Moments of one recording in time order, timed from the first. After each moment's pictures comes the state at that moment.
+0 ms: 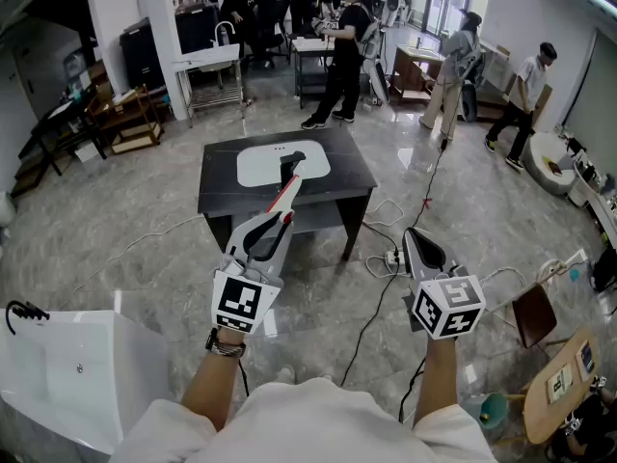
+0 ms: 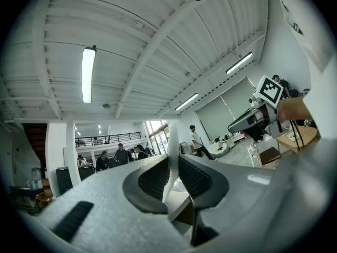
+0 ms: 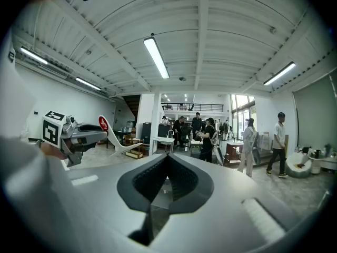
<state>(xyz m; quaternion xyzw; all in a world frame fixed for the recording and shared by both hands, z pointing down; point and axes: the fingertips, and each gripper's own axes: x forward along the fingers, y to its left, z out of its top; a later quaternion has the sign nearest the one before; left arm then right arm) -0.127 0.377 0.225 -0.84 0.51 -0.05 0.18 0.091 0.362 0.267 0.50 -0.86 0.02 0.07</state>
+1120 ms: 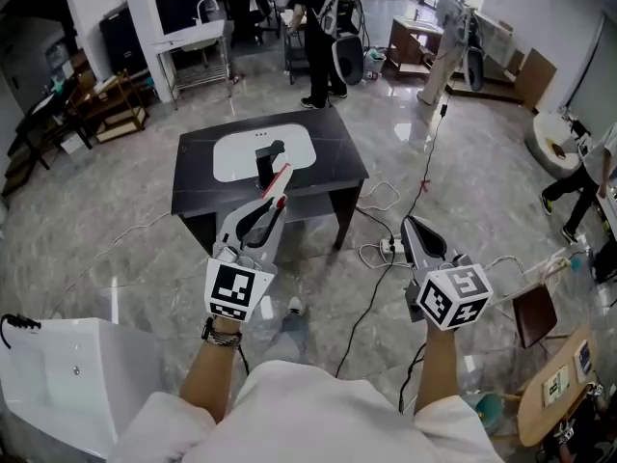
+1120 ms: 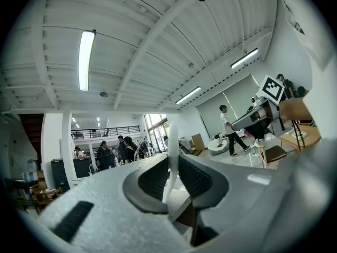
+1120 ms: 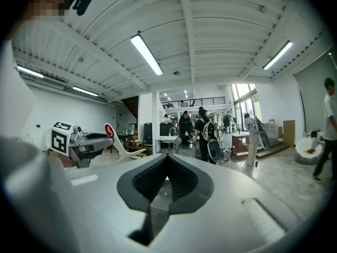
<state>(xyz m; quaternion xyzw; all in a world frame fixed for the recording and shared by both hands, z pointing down) -0.095 0.235 0.270 -0.85 0.51 -0.06 0.14 0.118 0.233 0.279 0.47 -0.88 0.05 0.04</state>
